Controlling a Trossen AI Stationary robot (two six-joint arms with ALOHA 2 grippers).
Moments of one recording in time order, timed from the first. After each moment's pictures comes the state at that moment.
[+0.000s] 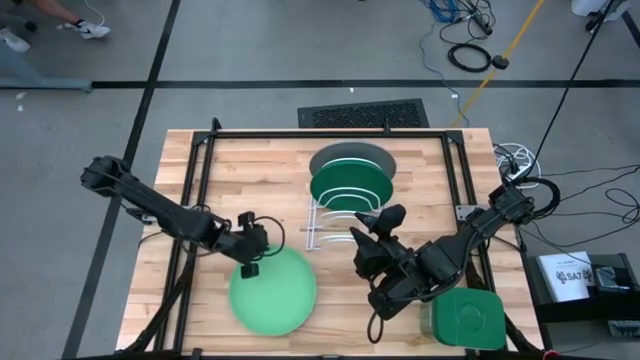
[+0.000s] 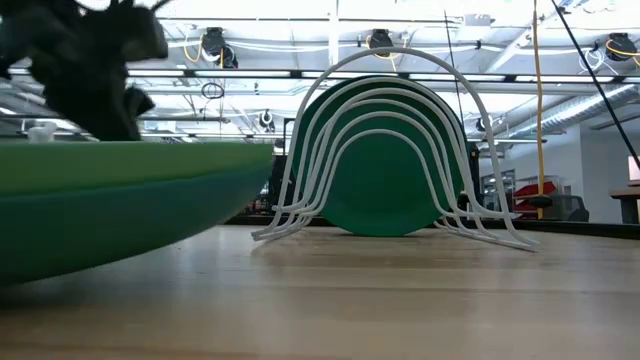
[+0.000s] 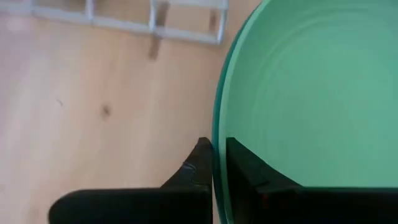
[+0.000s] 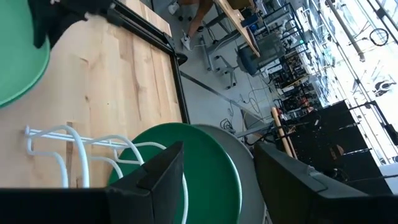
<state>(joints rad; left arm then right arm) -0.43 1.19 0.62 -0.45 -0.32 -0.45 0.59 1.79 1.84 -1.22 1.23 0.20</state>
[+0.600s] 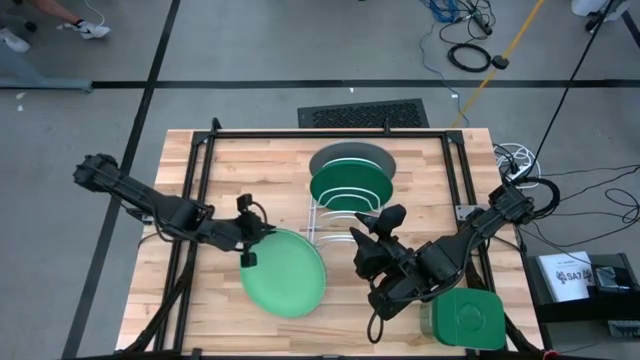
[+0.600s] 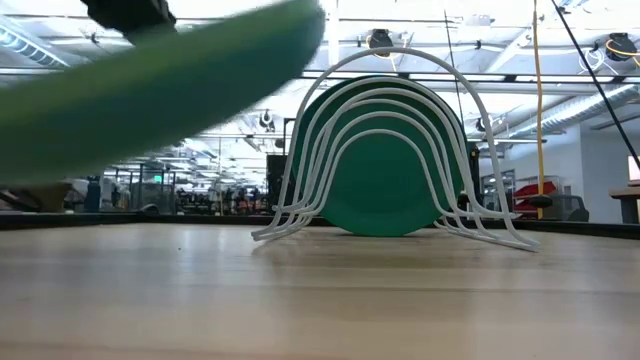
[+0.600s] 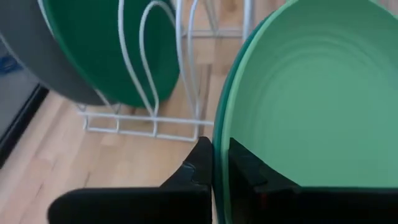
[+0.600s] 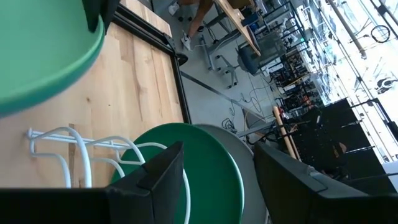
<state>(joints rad) -0.42 1.03 0.79 -0.47 -0.50 -0.22 0.60 1.79 1.84 -1.22 1.23 0.22</state>
